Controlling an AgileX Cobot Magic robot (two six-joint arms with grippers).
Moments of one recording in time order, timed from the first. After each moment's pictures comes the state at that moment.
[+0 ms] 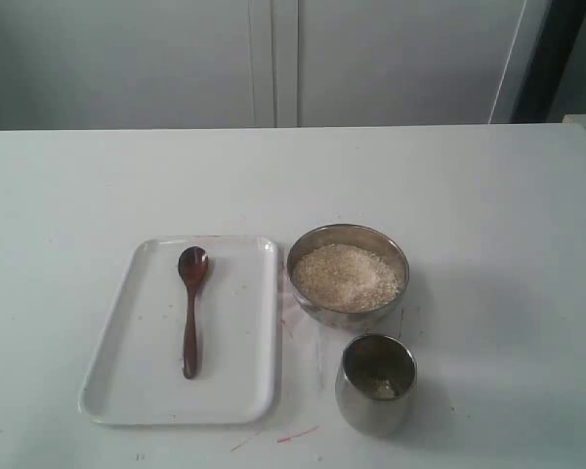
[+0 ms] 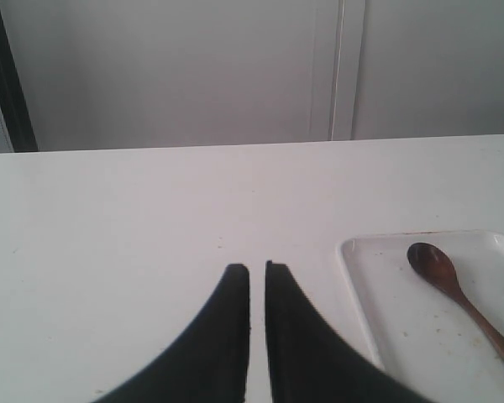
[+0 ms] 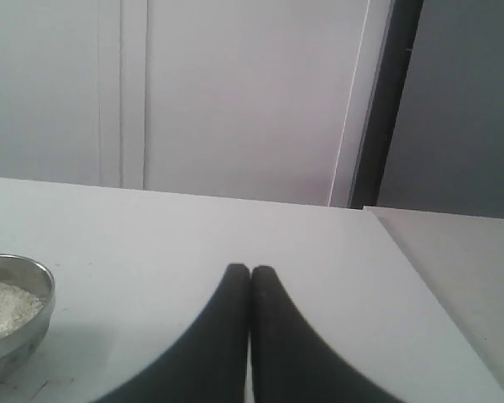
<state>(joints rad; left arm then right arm) 0.04 0.00 0.01 -0.06 -0.08 -0.05 -0.11 0.01 0.00 -0.30 0.08 0.23</state>
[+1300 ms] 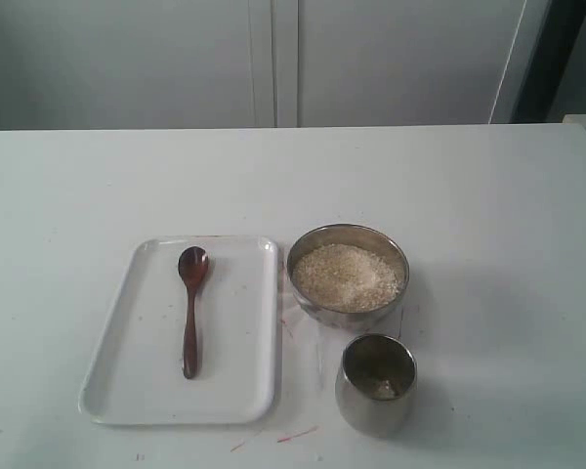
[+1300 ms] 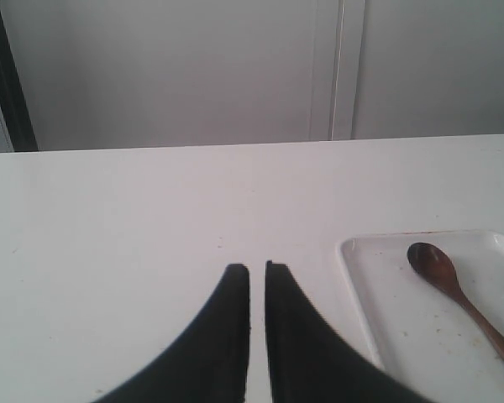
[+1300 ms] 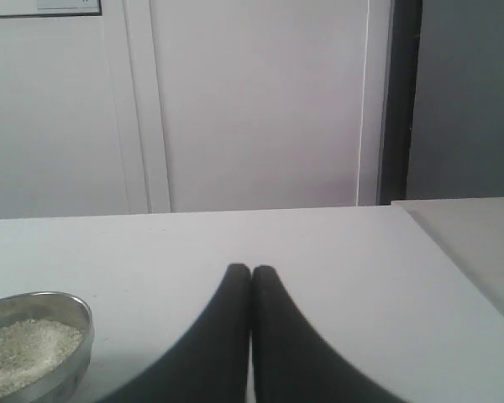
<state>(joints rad) 0.04 0.00 0.01 -0.06 -0.08 -0.05 -0.12 0.01 0.00 0.02 0.05 0.05</state>
